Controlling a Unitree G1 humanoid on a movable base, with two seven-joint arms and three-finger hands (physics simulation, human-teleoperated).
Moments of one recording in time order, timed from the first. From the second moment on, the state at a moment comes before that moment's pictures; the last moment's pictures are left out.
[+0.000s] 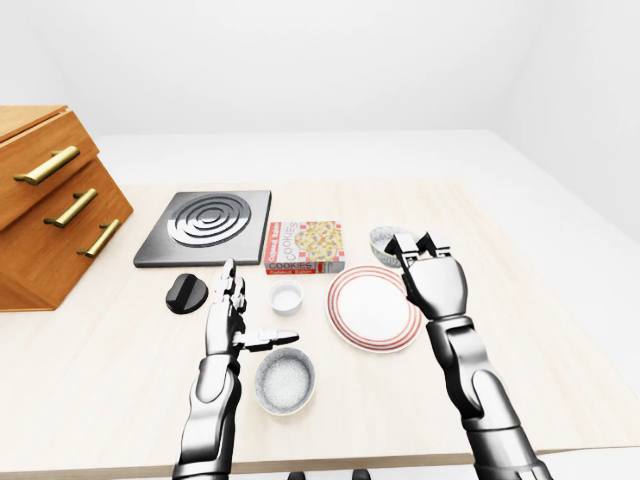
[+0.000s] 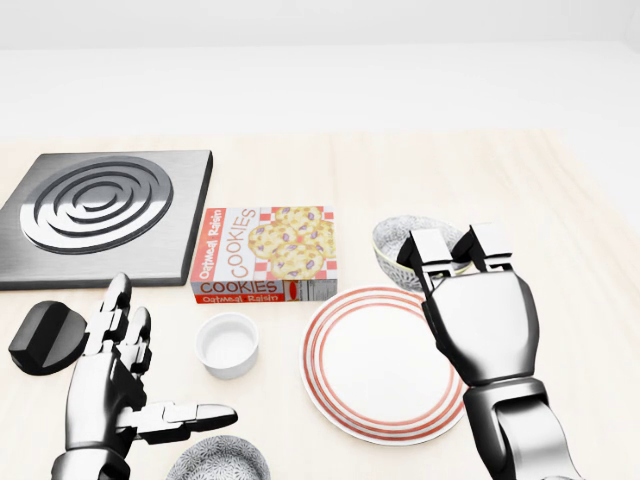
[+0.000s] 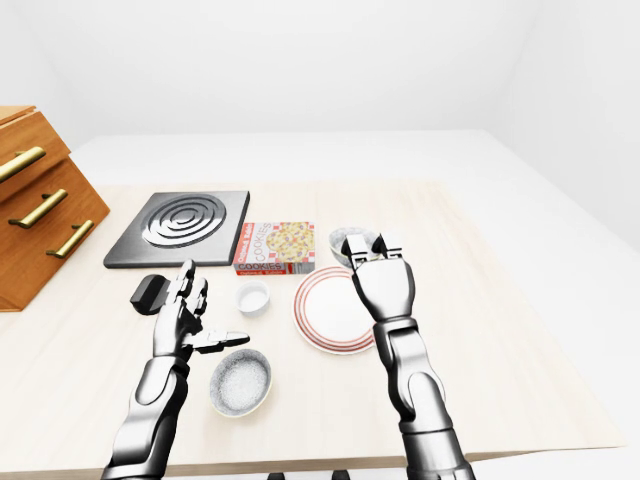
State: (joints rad) left arm 0.04 0.01 0.06 0.00 -0.11 0.00 -0.02; right arm -0.12 -0.15 0.04 -0.05 -1.31 -0.09 -0.22
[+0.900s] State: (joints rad) left arm 0.04 0.02 0.07 0.02 -0.11 -0.01 -0.02; right arm -0.02 -0.15 0.10 0.05 -1.43 -0.09 -0.34
